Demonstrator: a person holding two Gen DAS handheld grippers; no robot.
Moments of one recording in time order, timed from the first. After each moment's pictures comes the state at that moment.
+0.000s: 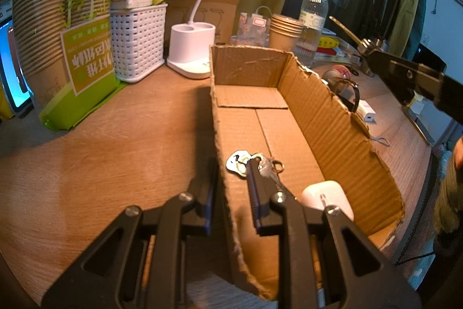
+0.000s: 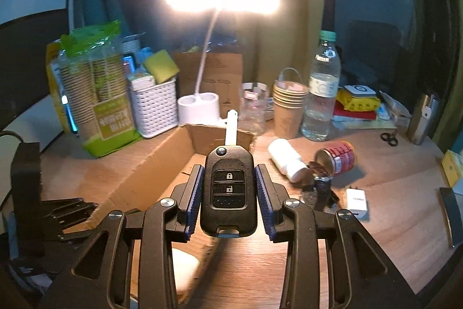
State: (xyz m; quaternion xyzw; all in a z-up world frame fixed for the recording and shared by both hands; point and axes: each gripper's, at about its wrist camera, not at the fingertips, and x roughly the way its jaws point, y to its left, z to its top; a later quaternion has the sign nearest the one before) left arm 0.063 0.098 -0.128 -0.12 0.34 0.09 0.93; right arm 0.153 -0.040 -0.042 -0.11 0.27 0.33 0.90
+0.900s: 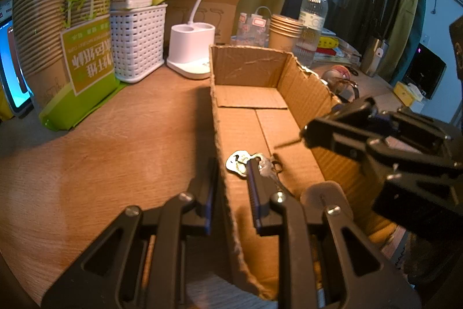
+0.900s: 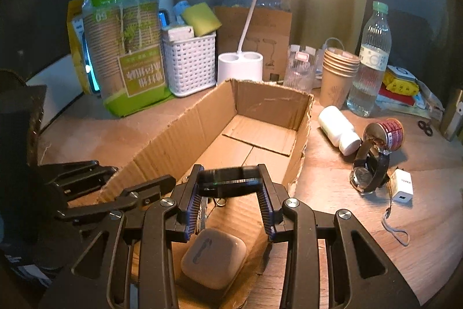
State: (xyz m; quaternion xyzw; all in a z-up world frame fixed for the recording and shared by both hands) left arm 0.063 0.098 -0.128 -0.12 0.34 0.09 0.93; right arm 0.144 -0.003 -0.090 -0.15 0.33 0.37 0.86
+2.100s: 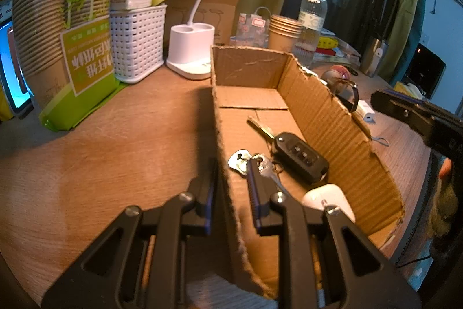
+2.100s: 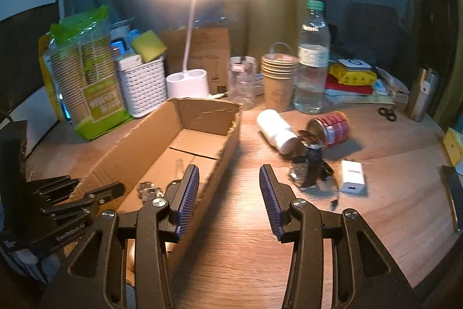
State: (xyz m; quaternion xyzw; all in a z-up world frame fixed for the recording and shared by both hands) left arm 0.064 0.098 -0.129 -0.12 0.34 0.09 0.93; right arm 0.170 -0.074 -0.065 -0.10 0.31 0.30 0.90
